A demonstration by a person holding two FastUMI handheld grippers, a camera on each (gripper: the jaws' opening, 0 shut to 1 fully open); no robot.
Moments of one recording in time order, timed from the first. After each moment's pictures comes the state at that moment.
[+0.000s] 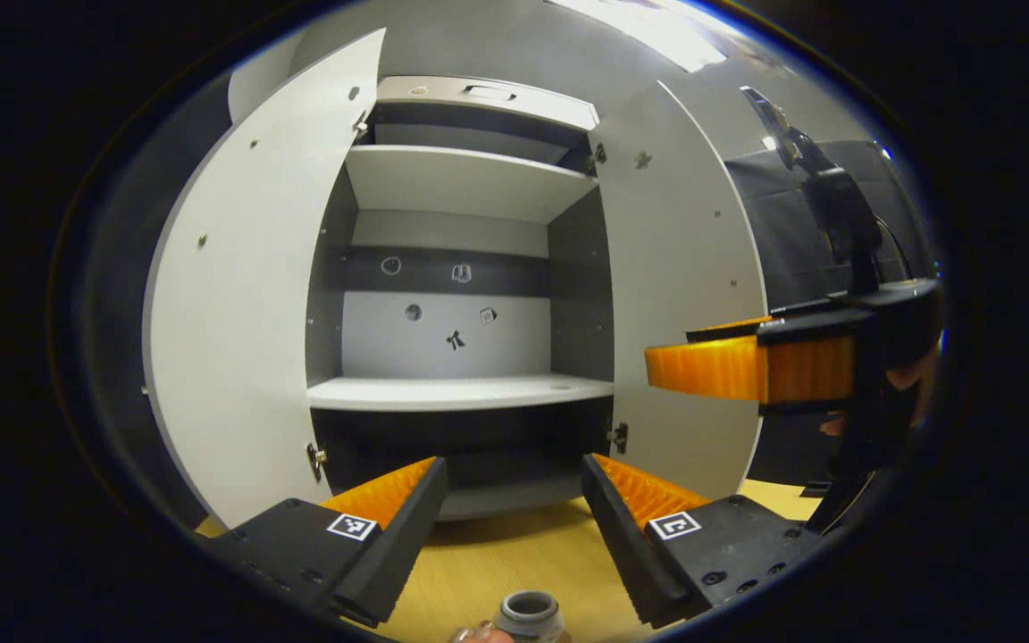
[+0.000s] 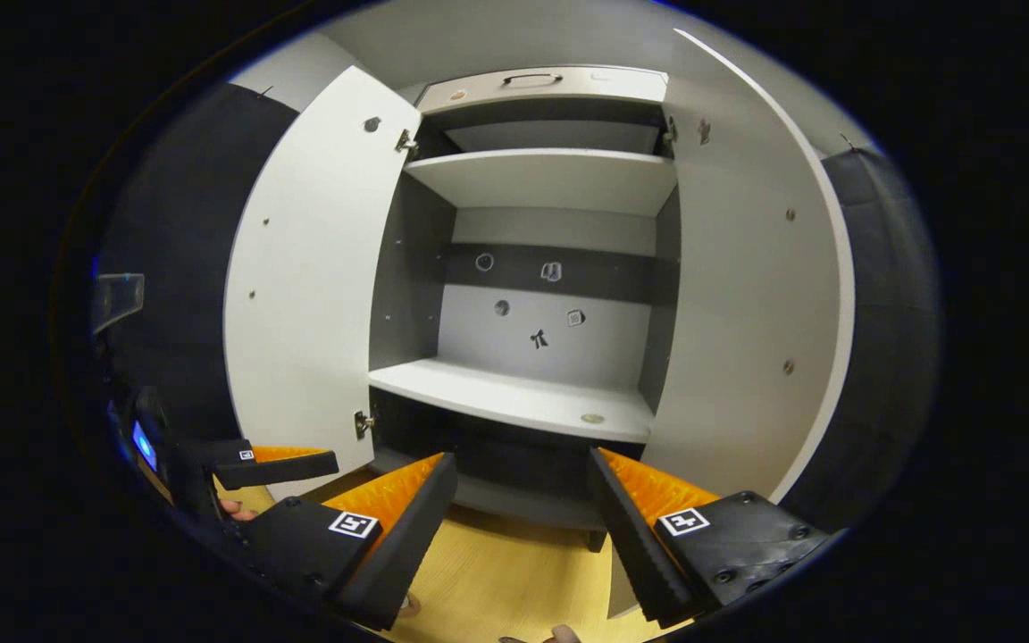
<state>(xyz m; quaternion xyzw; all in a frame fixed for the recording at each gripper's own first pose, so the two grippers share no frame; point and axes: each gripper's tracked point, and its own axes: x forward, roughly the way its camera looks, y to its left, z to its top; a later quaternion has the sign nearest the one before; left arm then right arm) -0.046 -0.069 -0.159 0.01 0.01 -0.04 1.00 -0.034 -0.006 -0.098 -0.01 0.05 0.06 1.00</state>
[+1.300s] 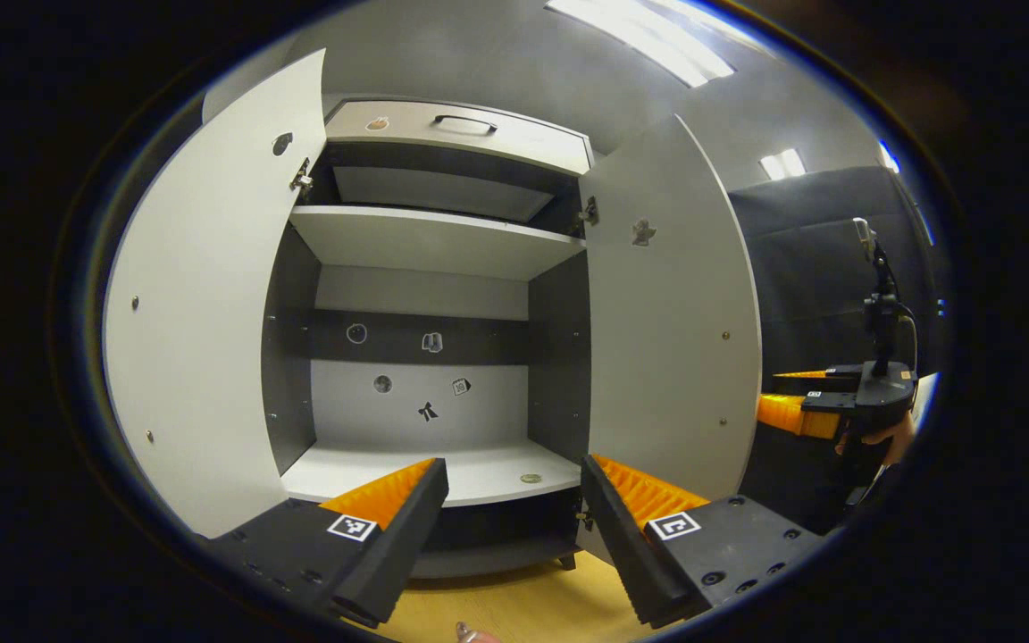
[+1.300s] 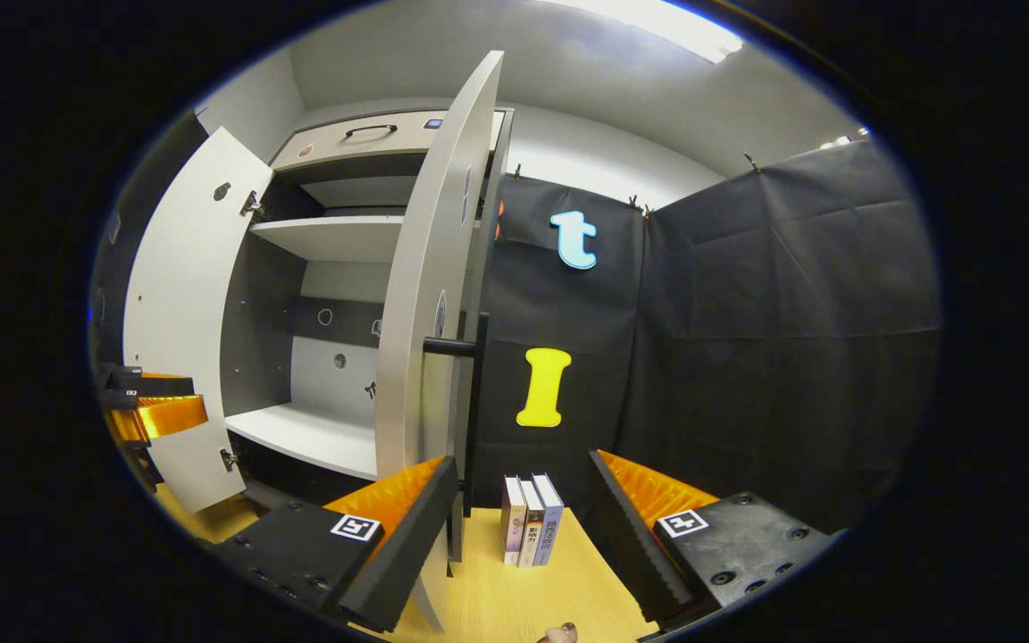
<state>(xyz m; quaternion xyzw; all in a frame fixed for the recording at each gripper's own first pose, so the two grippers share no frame) -0.004 -0.101 -0.043 -0.01 -0.01 -0.03 1.00 -0.044 -0.216 -0.029 -0.02 0.00 -0.08 1.00</state>
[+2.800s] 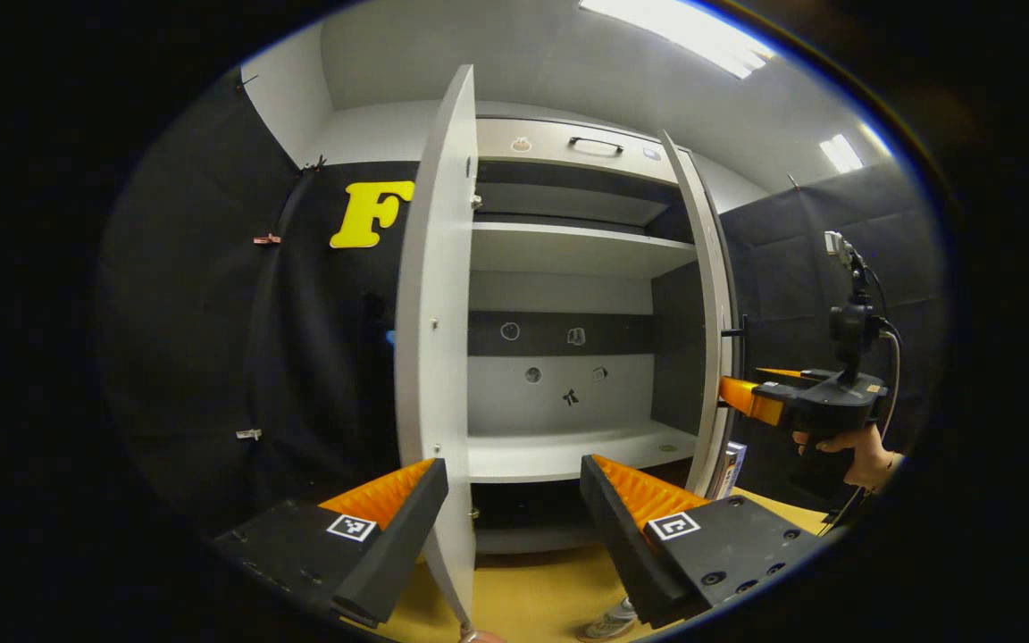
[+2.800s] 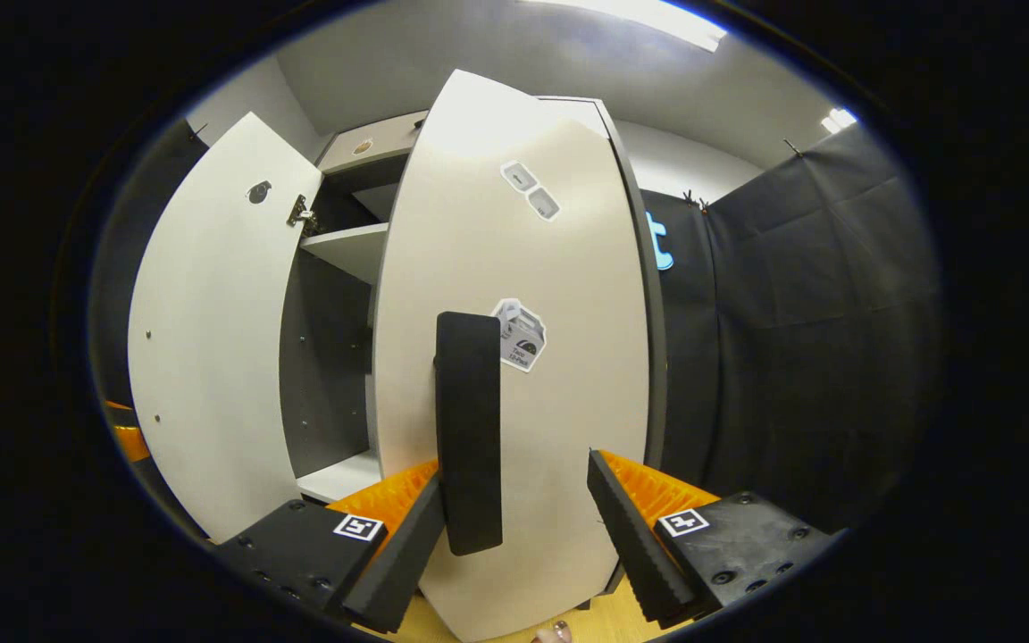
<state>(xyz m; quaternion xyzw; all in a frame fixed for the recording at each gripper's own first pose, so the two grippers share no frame) -0.123 0.081 -0.044 0.00 0.01 0.12 0.99 0.072 -0.022 -0.031 0.02 -0.03 -0.04 1.00</state>
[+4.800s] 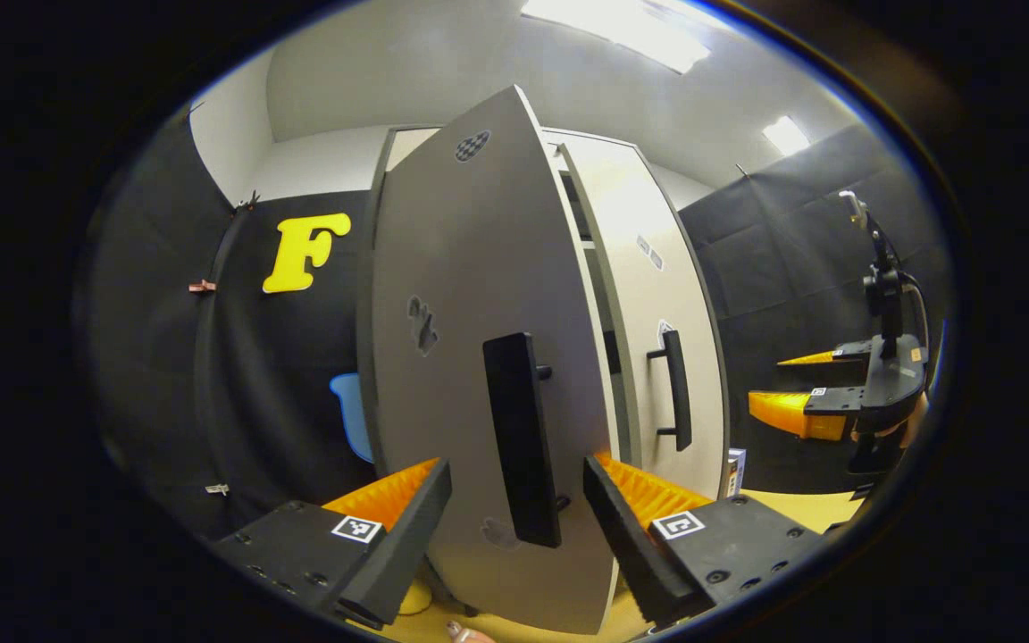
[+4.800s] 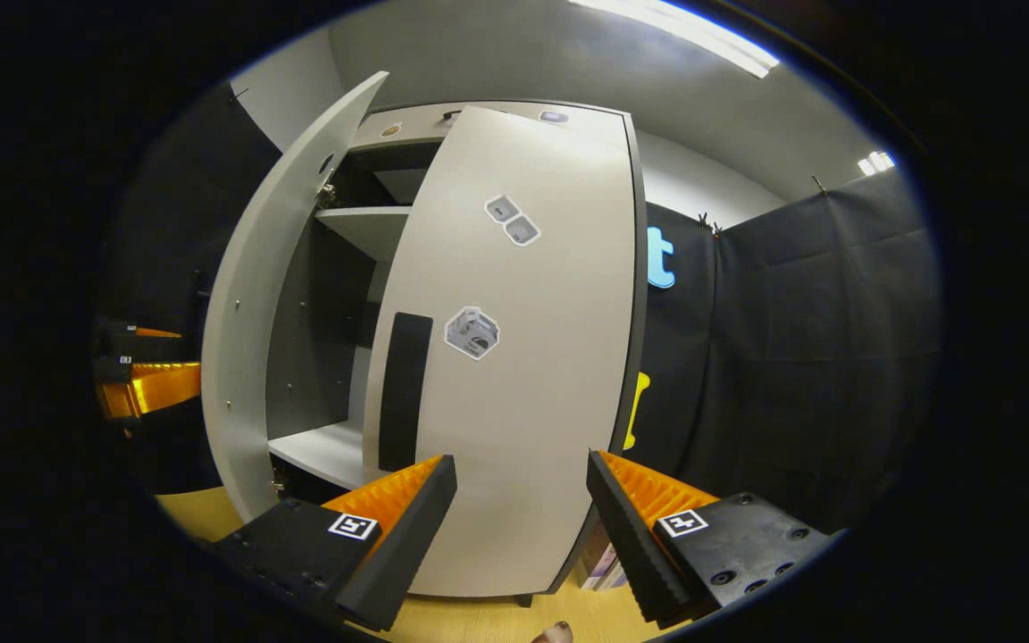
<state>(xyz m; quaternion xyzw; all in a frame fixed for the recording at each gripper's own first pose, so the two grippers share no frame) 0.000 0.036 -0.021 0.09 -0.03 0.05 0.99 0.042 -0.067 -0.033 -0.04 -0.02 -0.02 1.00</state>
